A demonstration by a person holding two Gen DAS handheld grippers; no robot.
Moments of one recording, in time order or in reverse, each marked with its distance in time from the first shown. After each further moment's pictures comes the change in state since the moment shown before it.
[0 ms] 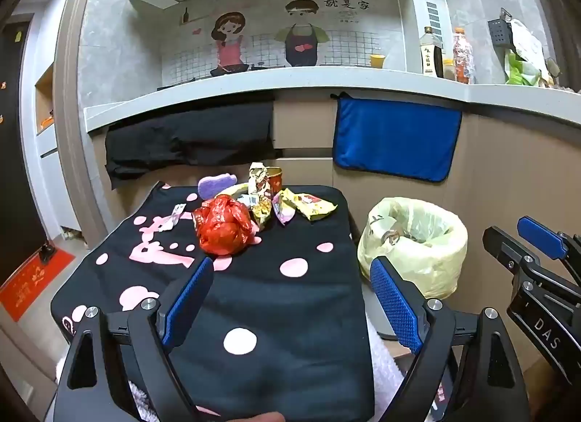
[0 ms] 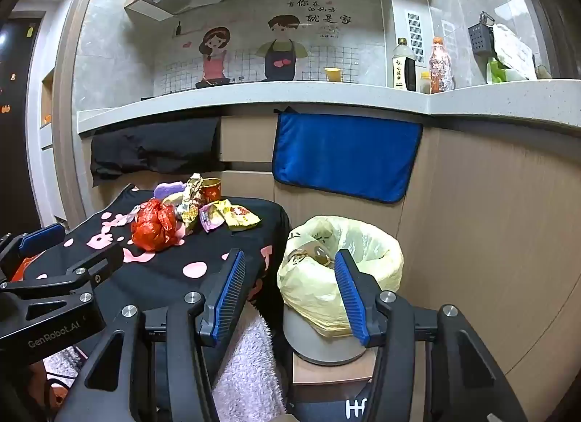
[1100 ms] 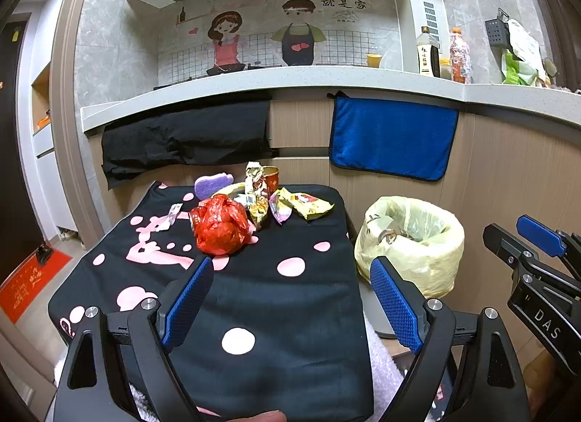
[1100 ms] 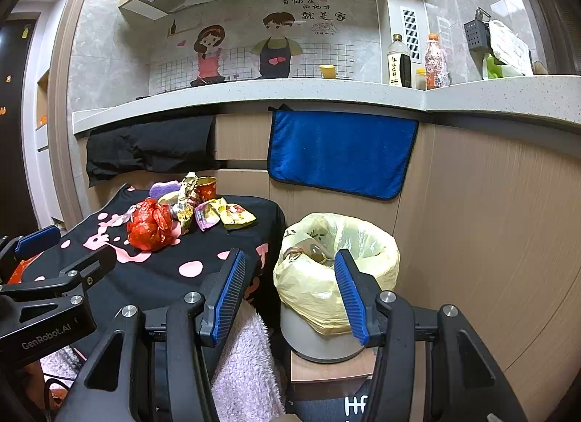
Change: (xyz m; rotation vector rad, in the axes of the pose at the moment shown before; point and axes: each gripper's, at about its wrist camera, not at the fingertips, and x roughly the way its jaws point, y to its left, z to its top) left arm -0.003 -0.008 -0.002 0.001 -0.005 -0.007; right arm 0.003 -0.004 -0.001 0.009 0.000 -0.013
